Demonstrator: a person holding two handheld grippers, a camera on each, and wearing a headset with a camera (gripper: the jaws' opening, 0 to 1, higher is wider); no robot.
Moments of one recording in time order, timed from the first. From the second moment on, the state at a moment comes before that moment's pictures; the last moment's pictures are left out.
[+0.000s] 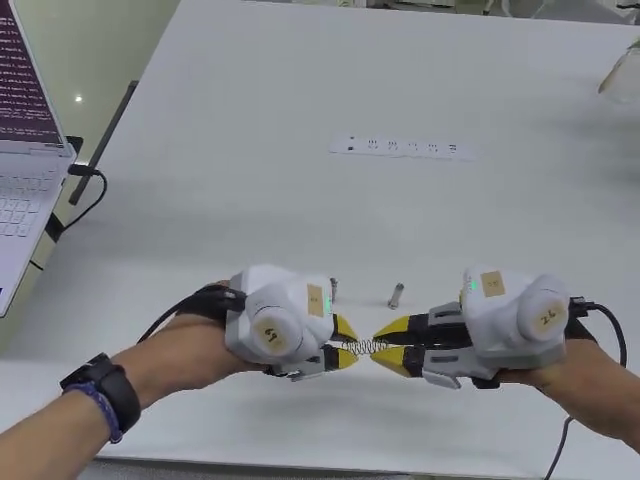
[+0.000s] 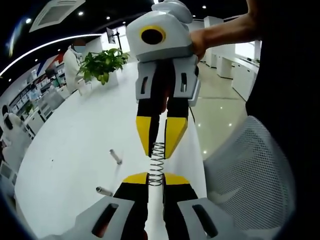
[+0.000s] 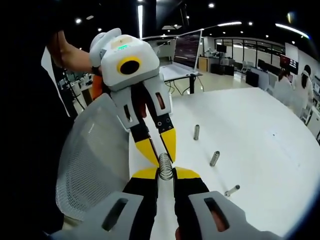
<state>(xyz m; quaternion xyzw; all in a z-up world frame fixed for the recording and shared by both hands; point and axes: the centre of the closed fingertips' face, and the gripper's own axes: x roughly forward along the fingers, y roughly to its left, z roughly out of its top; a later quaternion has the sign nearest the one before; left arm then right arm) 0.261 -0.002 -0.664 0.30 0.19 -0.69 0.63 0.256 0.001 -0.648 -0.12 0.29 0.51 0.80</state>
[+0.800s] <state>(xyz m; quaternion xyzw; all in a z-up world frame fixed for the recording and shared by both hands) 0.255 -0.030 -0.636 0.21 0.16 -0.71 0.65 0.250 -0.012 -0.624 -0.22 0.30 0.56 0.74</state>
